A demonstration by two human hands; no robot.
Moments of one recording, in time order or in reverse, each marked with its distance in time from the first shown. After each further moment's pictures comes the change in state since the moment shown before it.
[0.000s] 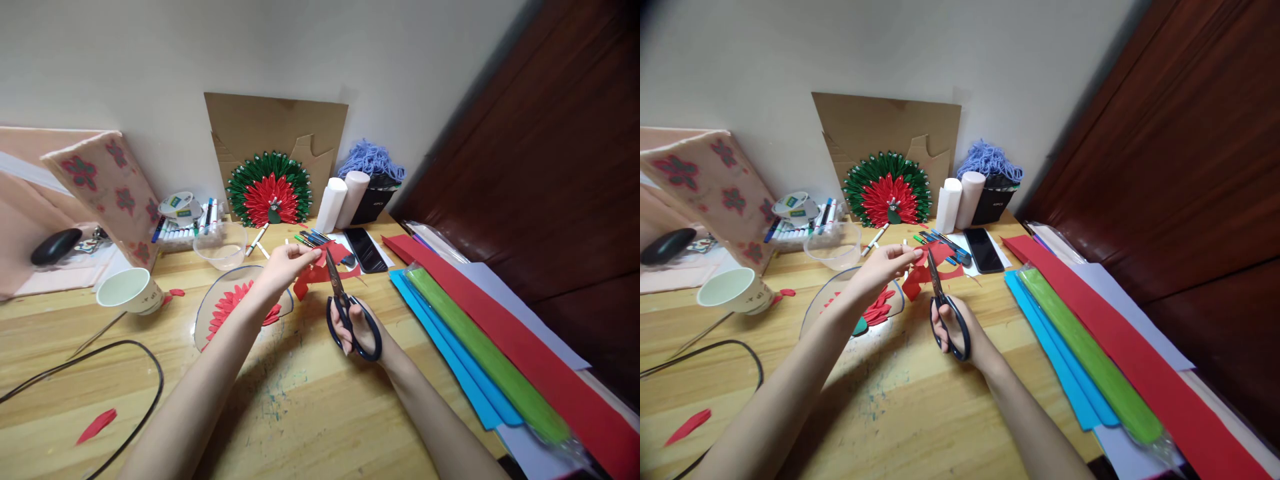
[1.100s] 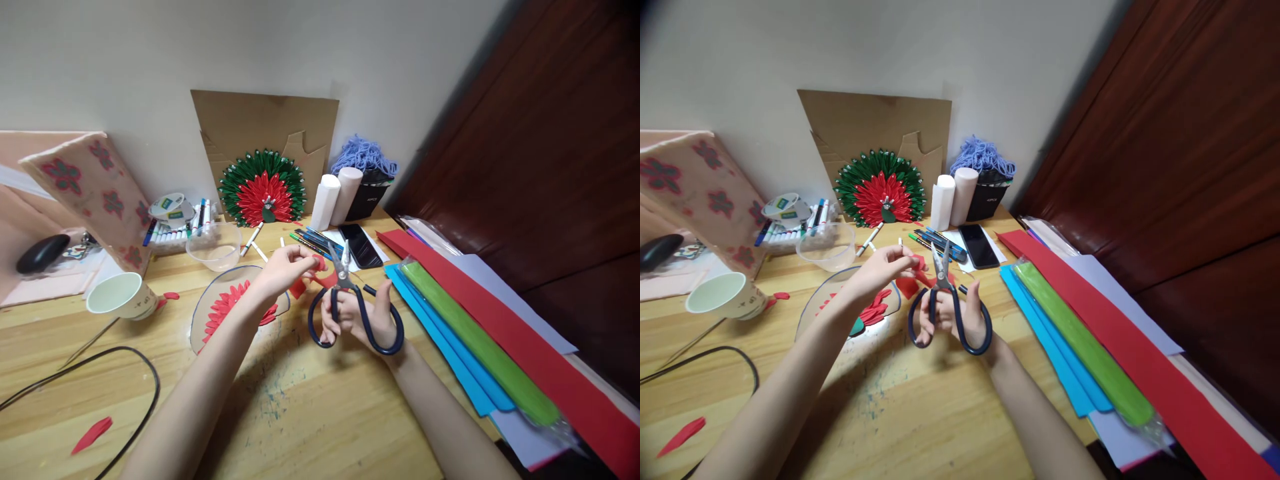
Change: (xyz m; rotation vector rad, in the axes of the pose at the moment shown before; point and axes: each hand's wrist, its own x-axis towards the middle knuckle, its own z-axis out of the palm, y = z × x) left_hand 0.001 -0.003 0.003 0.028 -0.096 -0.022; right_hand -0.003 -0.022 0.001 0.255 -0.173 -0.007
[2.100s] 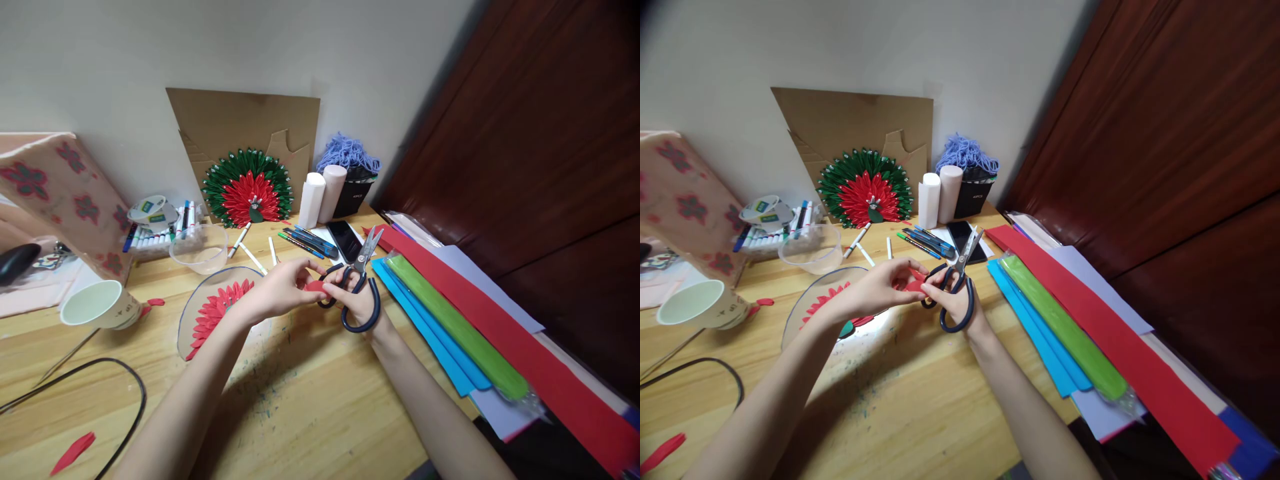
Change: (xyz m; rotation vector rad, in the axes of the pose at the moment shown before) left_hand -0.010 -0.009 0.009 0.366 -0.326 0.168; right_hand 0.012 0.002 -0.017 -0.269 0.512 -0.333
